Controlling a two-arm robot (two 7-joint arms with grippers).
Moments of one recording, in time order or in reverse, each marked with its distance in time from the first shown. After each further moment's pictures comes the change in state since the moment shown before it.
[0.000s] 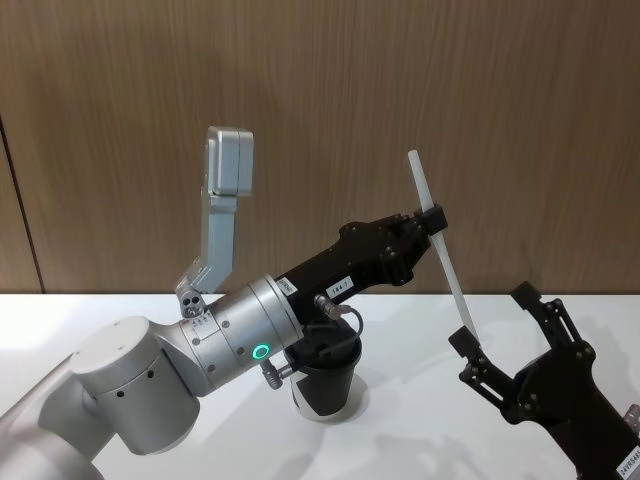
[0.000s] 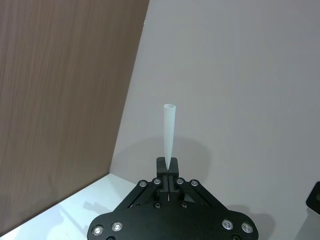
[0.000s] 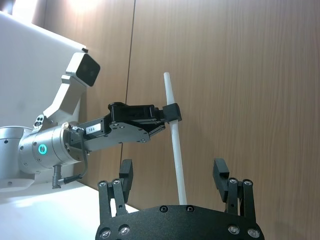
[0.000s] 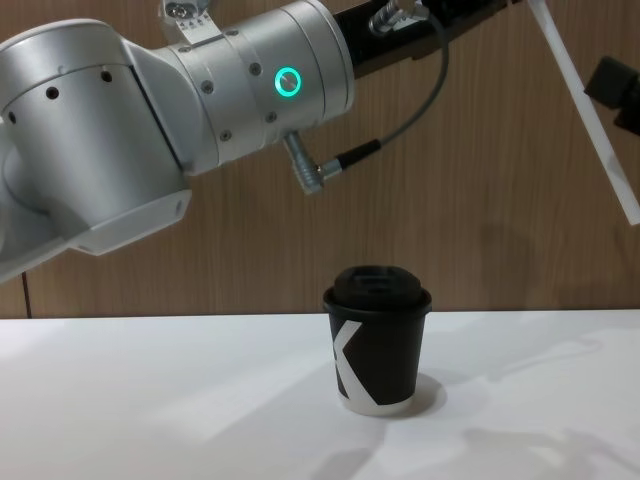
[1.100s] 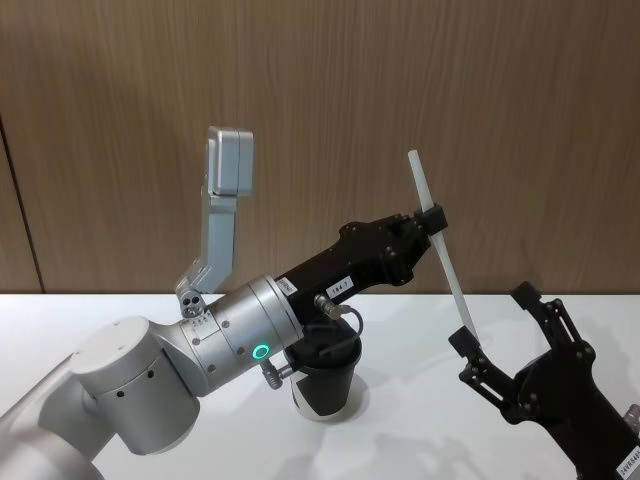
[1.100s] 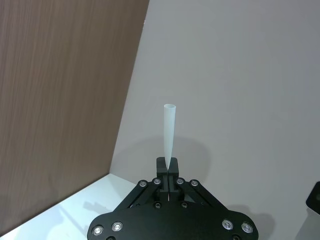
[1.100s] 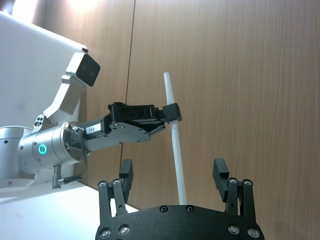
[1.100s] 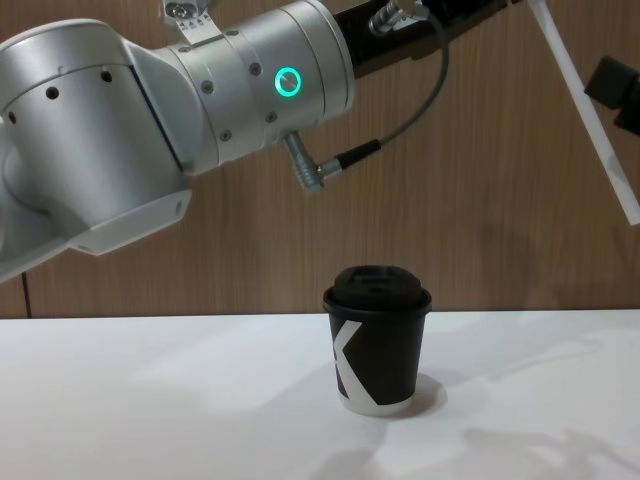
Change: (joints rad) left arm 0.000 0.000 0.000 0.000 0.000 0.000 0.000; right arm 0.000 0.000 0.000 0.000 0.000 0.000 0.000
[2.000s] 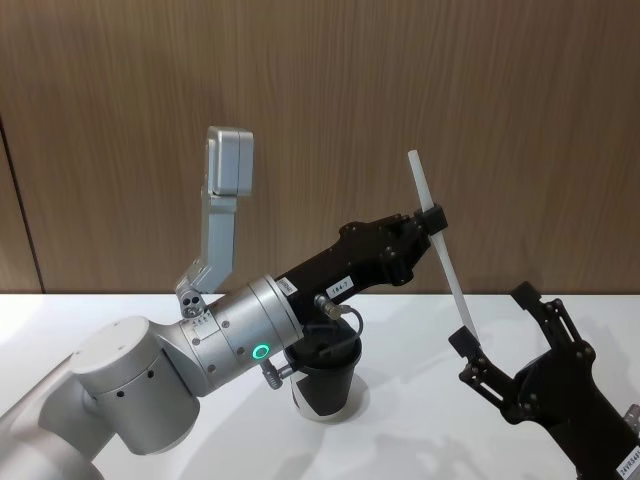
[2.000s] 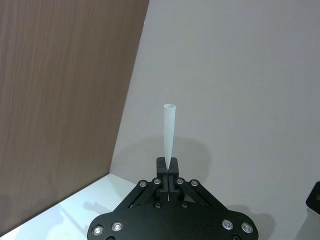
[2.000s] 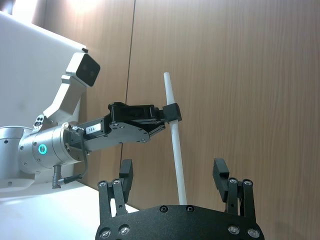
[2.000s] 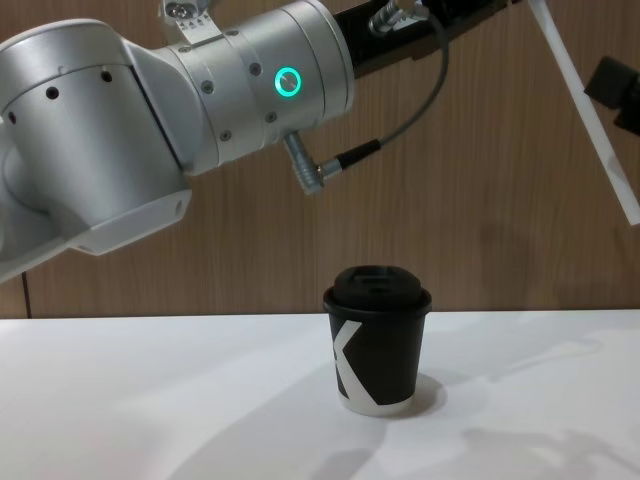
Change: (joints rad) left arm 0.000 0.000 0.000 0.000 0.000 0.000 0.000; right arm 0.000 0.000 0.000 0.000 0.000 0.000 0.000
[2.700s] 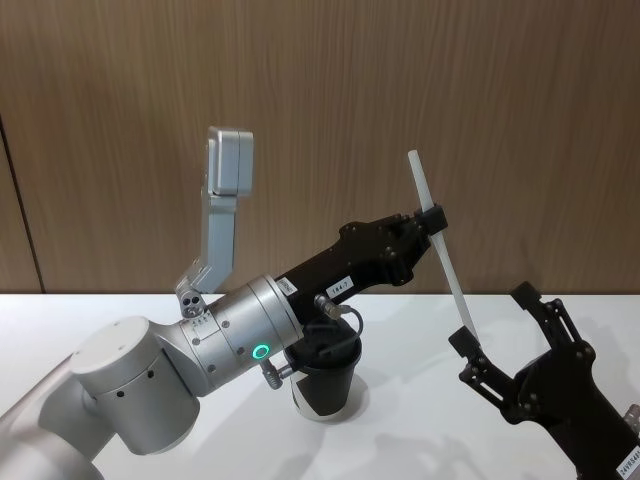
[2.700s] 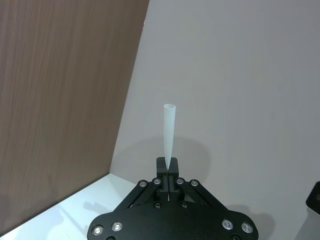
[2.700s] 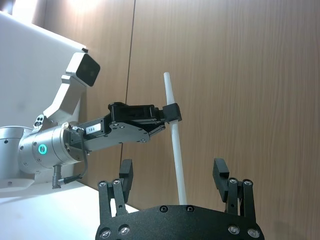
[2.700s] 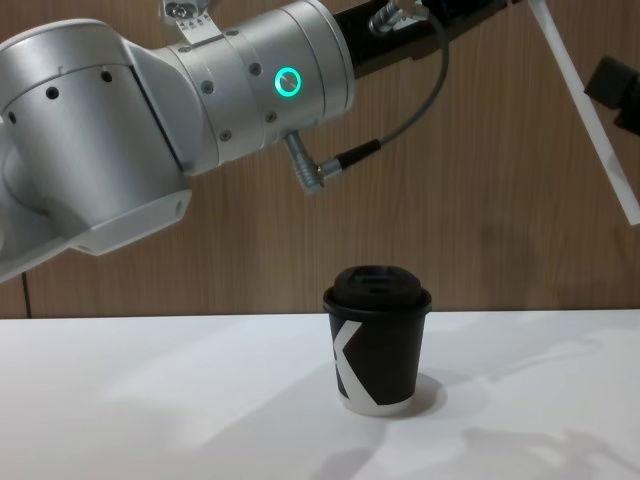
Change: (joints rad) left arm 0.000 0.000 0.000 0.000 0.000 0.000 0.000; right arm 0.000 0.000 0.000 0.000 0.000 0.000 0.000
